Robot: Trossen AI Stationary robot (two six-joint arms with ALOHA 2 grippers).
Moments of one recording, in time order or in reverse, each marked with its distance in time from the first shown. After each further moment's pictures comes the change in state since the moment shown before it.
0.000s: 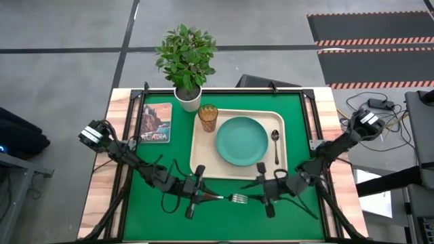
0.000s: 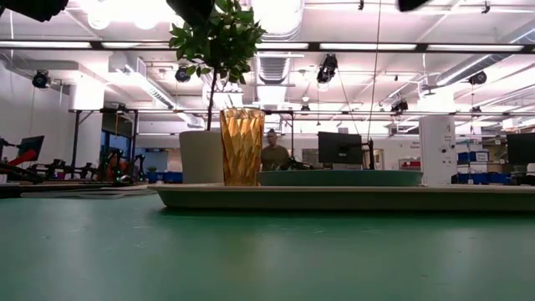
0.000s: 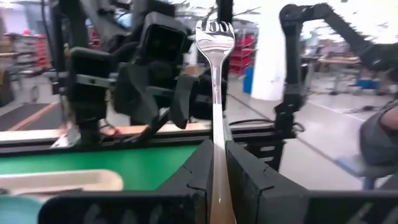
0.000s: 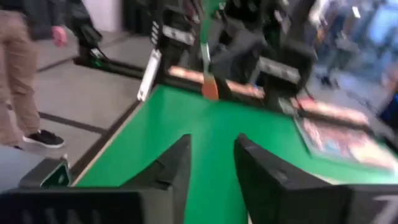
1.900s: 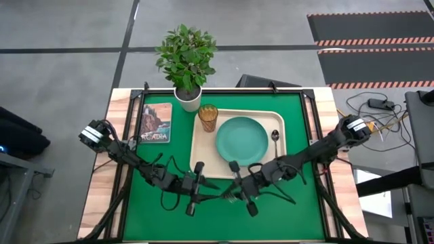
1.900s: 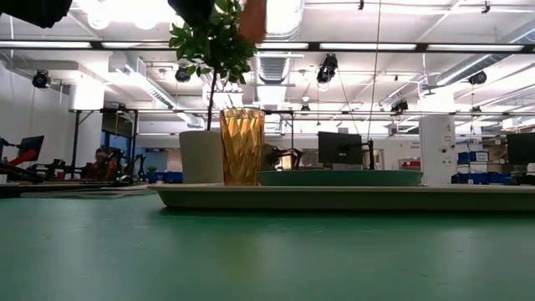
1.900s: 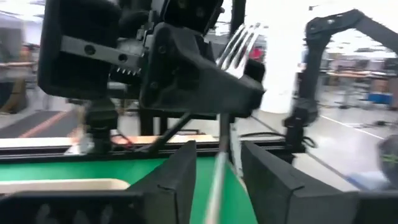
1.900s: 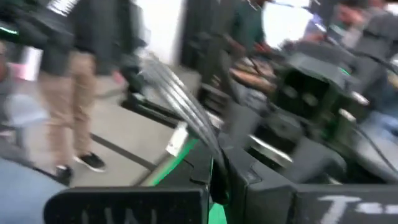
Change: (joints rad) left arm 0.014 0.000 -0.020 0.074 -0.029 0.005; right arm -0.223 0.185 0.312 -0.001 -0.460 -0.084
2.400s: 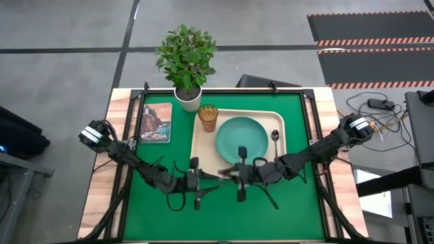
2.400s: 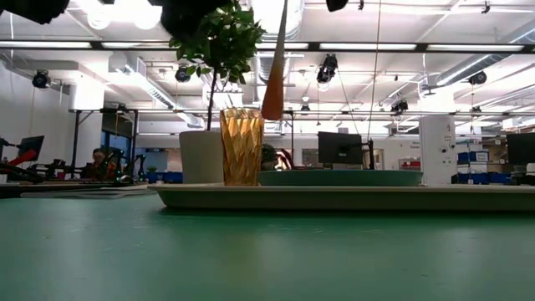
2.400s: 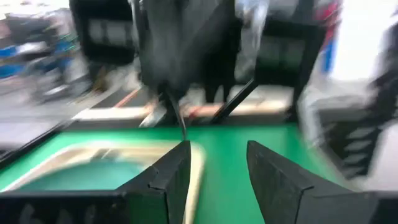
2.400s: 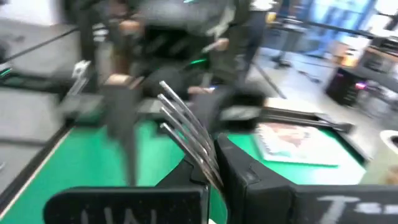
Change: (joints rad) left arm -0.011 -0.002 0.011 -0.151 -0.280 0.066; right arm 0.001 -0.032 -0.003 -0.173 0.473 0.125
